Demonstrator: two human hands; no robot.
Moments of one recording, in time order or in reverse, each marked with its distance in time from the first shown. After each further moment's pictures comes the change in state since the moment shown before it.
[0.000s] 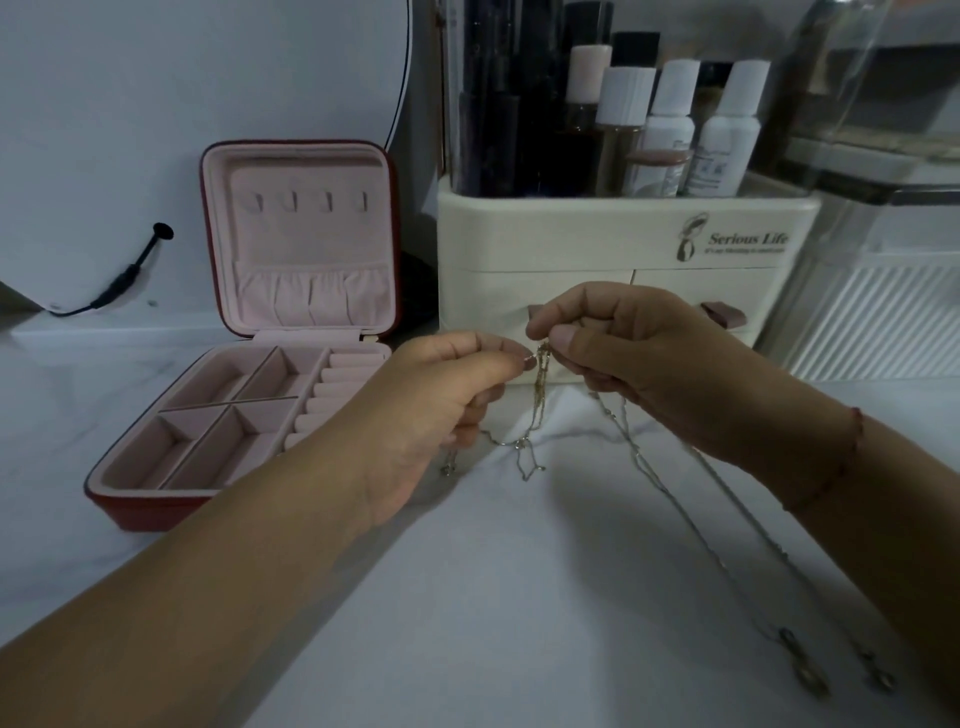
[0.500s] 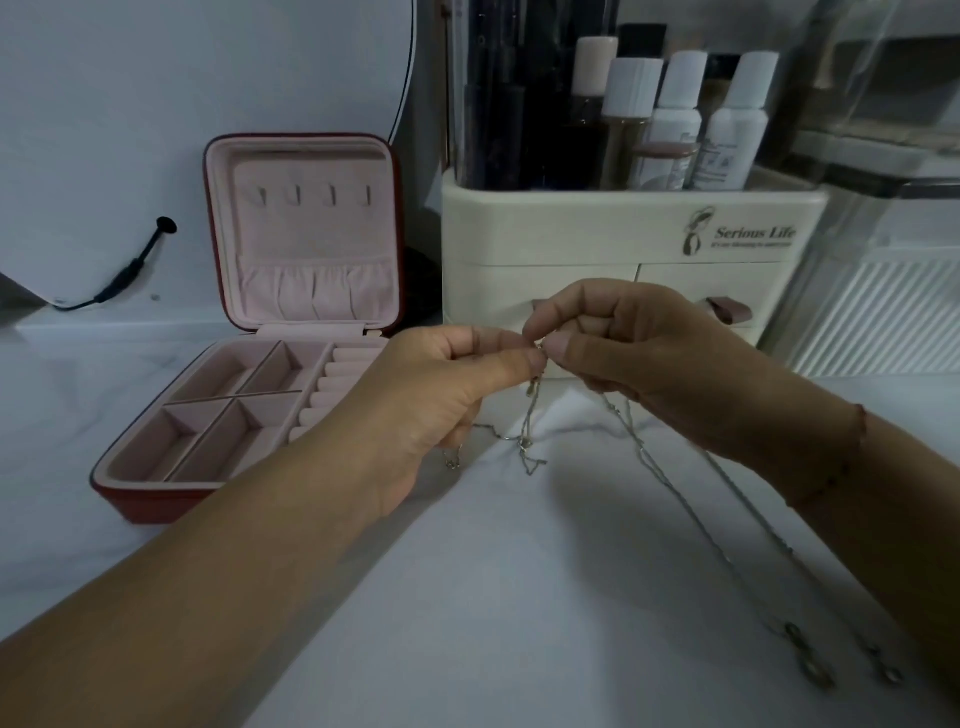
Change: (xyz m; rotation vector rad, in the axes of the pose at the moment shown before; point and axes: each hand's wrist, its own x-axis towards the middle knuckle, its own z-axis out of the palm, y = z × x) left_hand -0.002 0.001 -0.002 0.058 0.026 0.033; right_hand -0.001 -0.001 0.001 0.029 -0.065 -0.061
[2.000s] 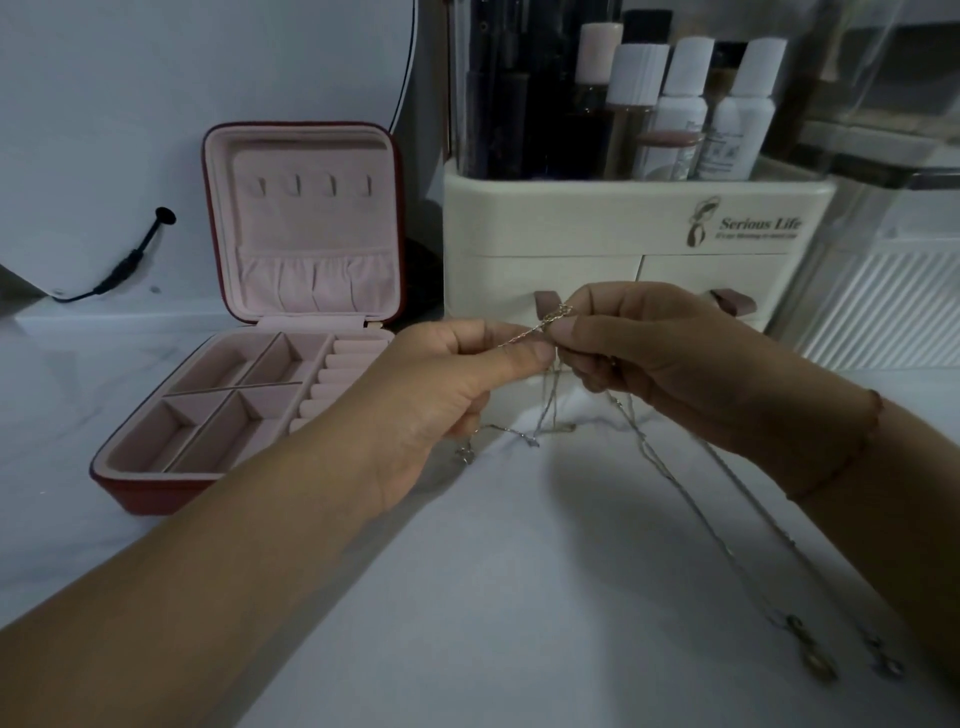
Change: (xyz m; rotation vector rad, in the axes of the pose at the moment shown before) left_hand 0.000 -0.002 0.000 -0.044 -0.054 -0.002; right_hand 0.001 0.003 -0.002 0.106 -0.025 0.128
